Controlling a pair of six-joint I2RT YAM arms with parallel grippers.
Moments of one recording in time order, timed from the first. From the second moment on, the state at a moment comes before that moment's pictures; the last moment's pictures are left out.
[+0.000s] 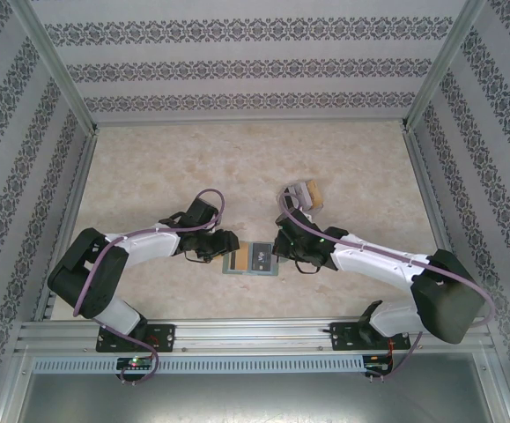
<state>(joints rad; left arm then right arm) -0.53 1.56 0.72 -0.22 0.37 -0.84 0.79 1.34 0.72 -0.37 0.06 1.00</state>
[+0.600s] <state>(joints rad) -0.53 1.56 0.72 -0.21 0.38 -0.84 0.79 1.35 0.72 -0.38 0.07 0.99</state>
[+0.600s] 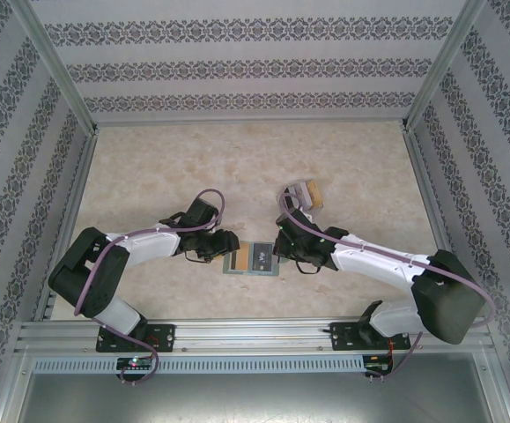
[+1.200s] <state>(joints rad) -0.53 1.56 0.72 -0.21 0.38 -0.84 0.79 1.34 0.74 -0.42 0.09 0.95</state>
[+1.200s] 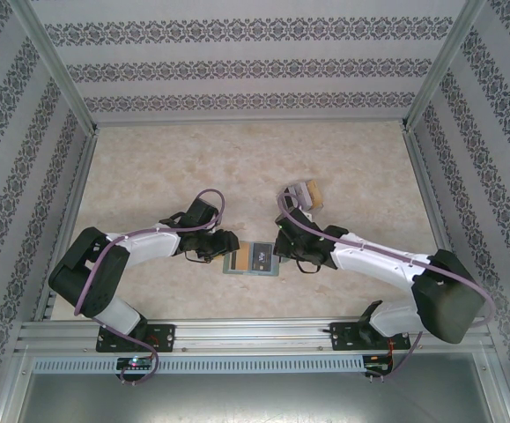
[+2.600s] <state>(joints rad) -0.53 1.56 0.71 -0.21 0.38 -0.84 0.80 1.33 0.74 -0.43 0.12 0.95</state>
